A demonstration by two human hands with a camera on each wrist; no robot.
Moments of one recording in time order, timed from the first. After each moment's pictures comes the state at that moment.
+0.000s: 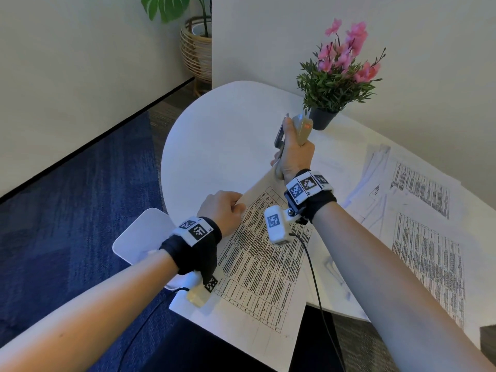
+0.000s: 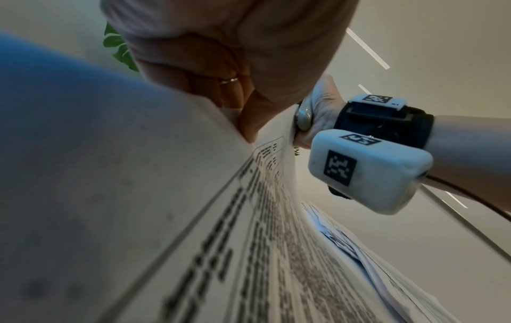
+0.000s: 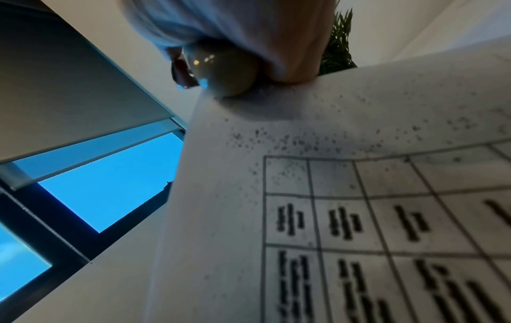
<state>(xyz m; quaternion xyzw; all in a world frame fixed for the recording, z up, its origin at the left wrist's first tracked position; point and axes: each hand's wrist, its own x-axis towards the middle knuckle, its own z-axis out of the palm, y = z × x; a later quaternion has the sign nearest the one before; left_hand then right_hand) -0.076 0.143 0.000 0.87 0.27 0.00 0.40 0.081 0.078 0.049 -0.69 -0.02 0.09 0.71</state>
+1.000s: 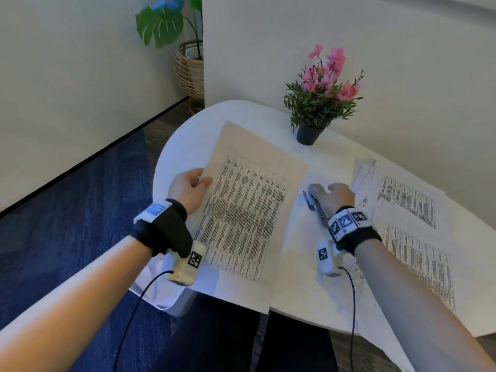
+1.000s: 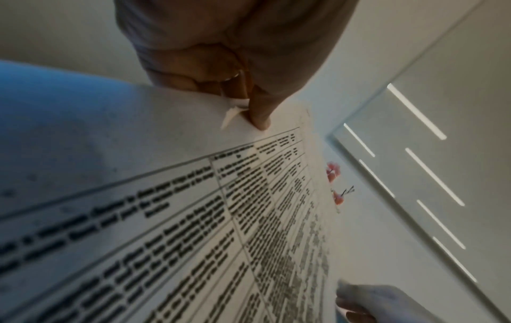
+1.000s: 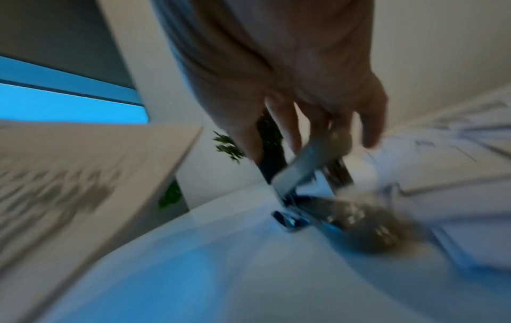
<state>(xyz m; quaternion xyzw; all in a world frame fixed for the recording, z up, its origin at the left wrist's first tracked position) -0.058 0.202 0.026 0.76 0.33 0.14 0.54 0.140 -0.043 0.022 -0.96 -0.03 0.08 0.28</state>
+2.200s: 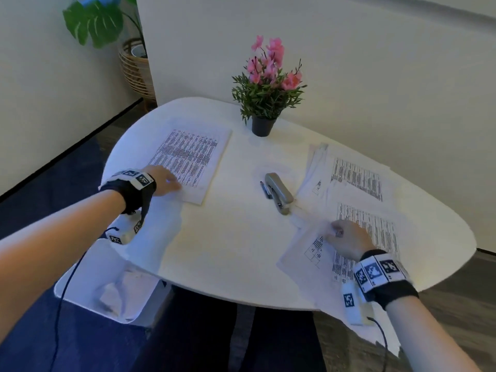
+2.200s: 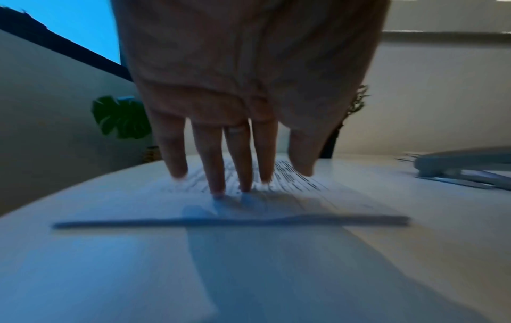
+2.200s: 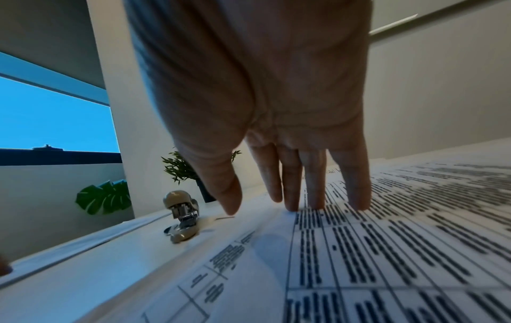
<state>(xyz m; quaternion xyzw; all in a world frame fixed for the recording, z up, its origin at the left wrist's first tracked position) 0.032 0.244 -0.003 0.96 0.24 -0.13 0.11 0.090 -0.200 0.016 -0.97 -0.06 0.20 0.15</state>
